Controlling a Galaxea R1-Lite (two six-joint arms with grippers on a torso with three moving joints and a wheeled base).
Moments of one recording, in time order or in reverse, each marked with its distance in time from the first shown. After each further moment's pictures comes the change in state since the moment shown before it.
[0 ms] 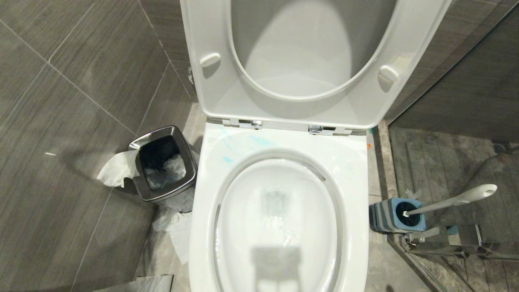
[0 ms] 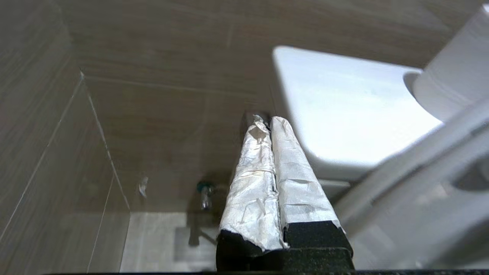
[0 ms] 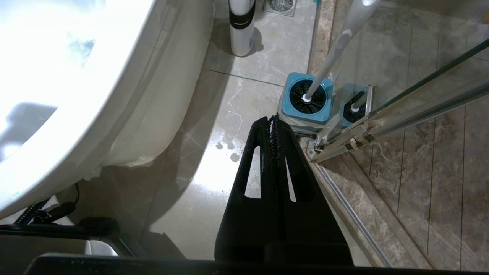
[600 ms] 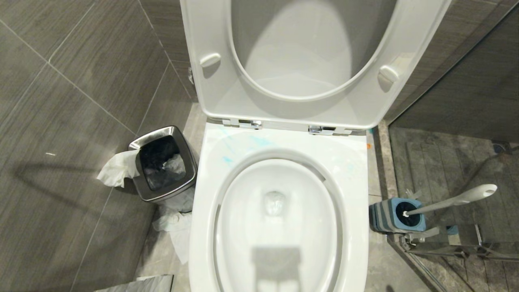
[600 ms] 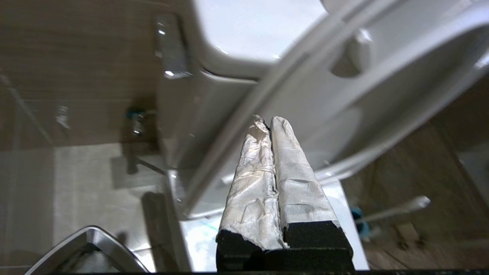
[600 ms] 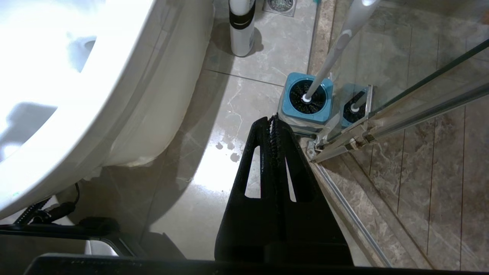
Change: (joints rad) left arm -0.087 -0.144 0.006 0.398 -0.122 -0.064; right arm 0.000 0.000 0.000 0.000 0.000 0.000
